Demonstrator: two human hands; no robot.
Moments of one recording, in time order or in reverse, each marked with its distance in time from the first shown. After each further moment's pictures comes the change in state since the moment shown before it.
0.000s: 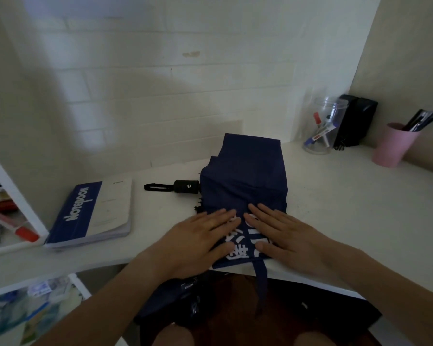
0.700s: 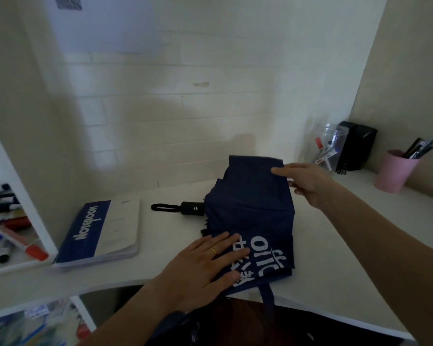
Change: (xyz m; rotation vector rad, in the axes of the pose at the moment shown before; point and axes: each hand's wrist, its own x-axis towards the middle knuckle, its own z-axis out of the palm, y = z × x) left_hand -0.010 -0.003 0.013 -0.047 0.021 -0.039; right_hand 0.074 0.049 -0.120 1.267 0.574 0.621
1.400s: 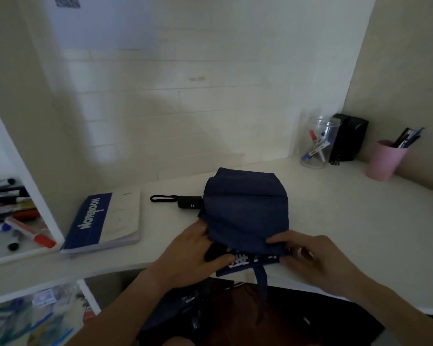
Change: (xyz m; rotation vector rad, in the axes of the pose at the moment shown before) left_hand -0.009 0.004 -0.004 -0.217 0.267 -0.079; right_hand -0.141 0.116 -0.025 -0.542 -0.305 -0.607
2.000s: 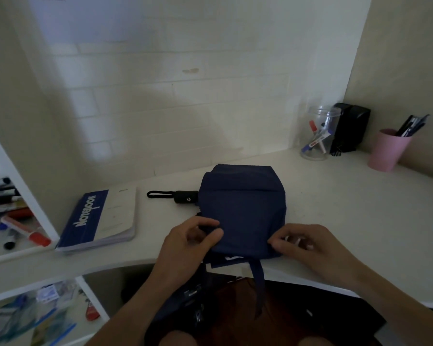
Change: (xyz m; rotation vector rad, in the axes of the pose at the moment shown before) left_hand -0.005 0.028 -0.003 -0.629 0.236 -0.489; right_hand 0.007 -0.005 -0.004 0.167 0.025 0.074
